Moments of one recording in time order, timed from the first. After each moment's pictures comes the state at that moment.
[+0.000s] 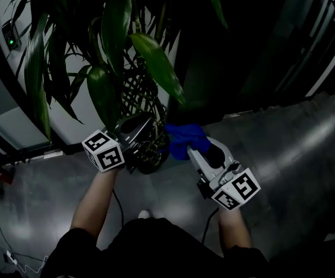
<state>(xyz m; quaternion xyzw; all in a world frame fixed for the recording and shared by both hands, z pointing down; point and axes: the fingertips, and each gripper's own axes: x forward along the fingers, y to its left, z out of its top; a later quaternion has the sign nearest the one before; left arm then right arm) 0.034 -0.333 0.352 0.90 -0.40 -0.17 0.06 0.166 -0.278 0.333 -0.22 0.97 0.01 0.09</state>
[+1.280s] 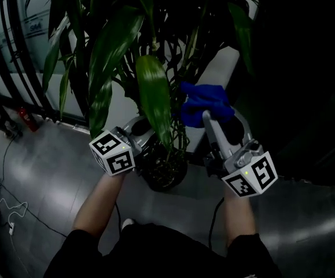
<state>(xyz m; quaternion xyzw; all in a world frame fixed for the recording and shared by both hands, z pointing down) 0.035 -0.373 0.281 0.79 -0.59 -0.16 -0.03 0.144 -0.391 0.173 0.01 0.97 0.07 0.24</state>
